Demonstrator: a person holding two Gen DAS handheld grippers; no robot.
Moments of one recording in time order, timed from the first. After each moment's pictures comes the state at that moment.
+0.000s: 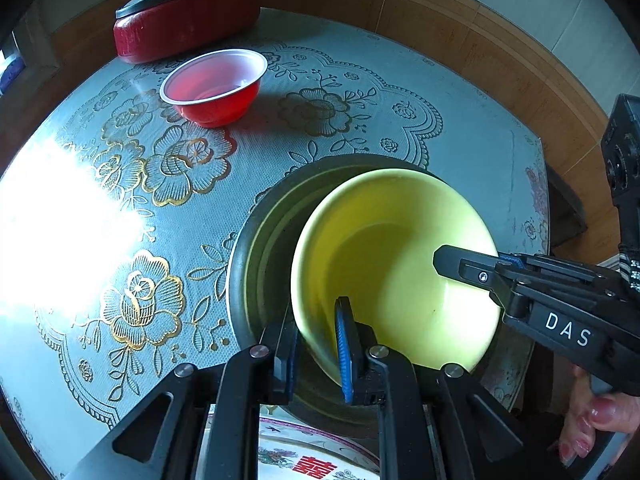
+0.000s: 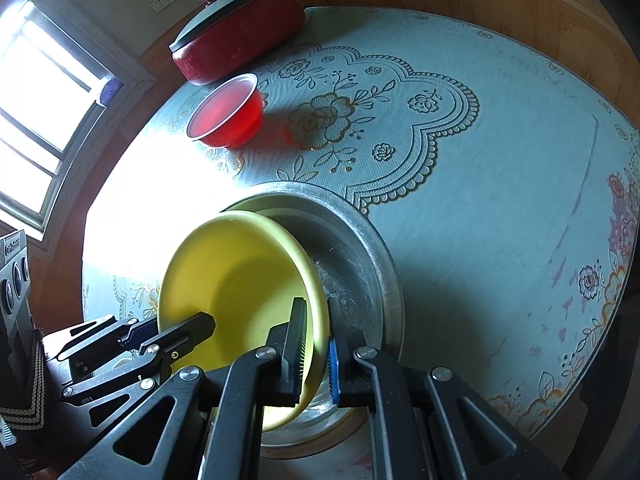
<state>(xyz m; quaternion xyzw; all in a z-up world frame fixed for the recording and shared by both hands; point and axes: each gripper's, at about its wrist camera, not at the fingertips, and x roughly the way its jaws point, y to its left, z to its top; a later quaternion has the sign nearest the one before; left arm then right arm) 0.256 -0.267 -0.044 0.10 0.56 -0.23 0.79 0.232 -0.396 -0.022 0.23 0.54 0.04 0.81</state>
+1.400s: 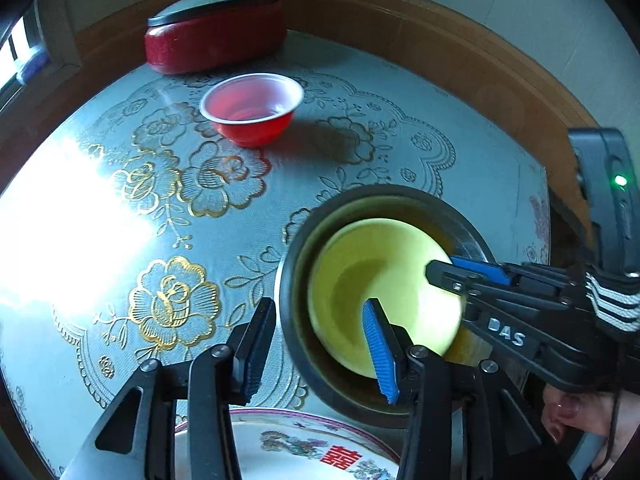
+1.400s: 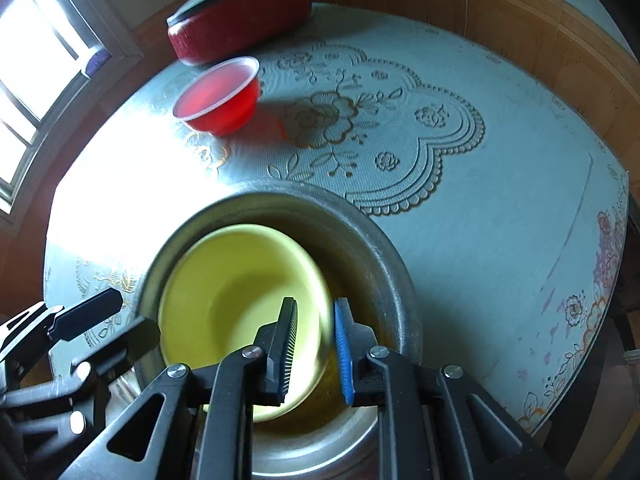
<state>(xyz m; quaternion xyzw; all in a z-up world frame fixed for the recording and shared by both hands) 0.258 -0.233 -0.023 0.07 0.53 -0.21 0.82 0.245 -0.376 -0.021 0.16 0.56 0.00 0.82</state>
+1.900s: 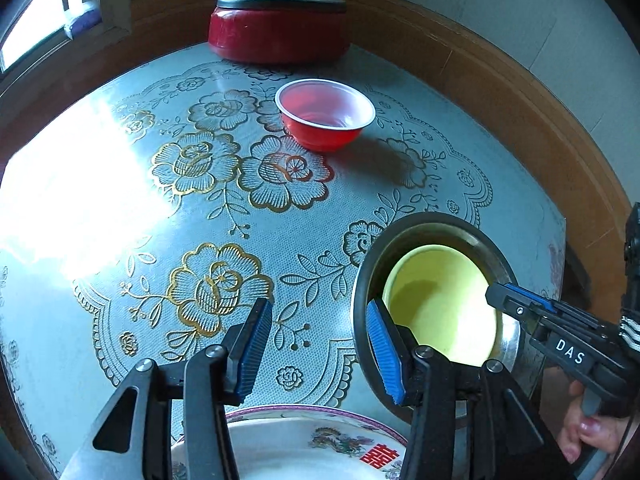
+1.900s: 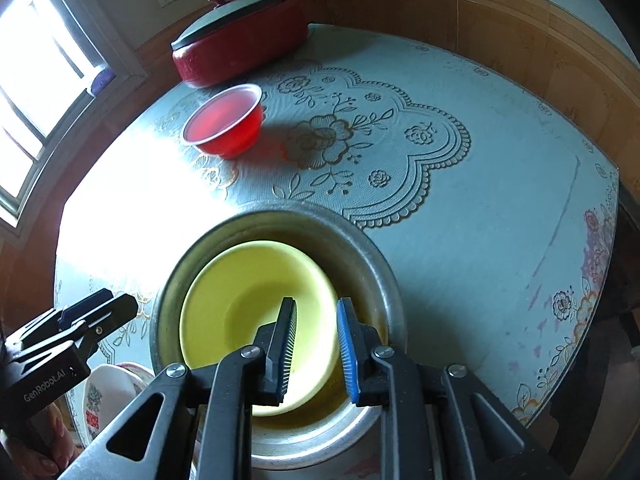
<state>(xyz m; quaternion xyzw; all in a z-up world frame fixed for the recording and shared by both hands) 0.266 -0.189 -0.022 0.00 0.53 -0.16 0.84 0.234 -0.380 -0.003 0.17 0.53 0.00 0.83</state>
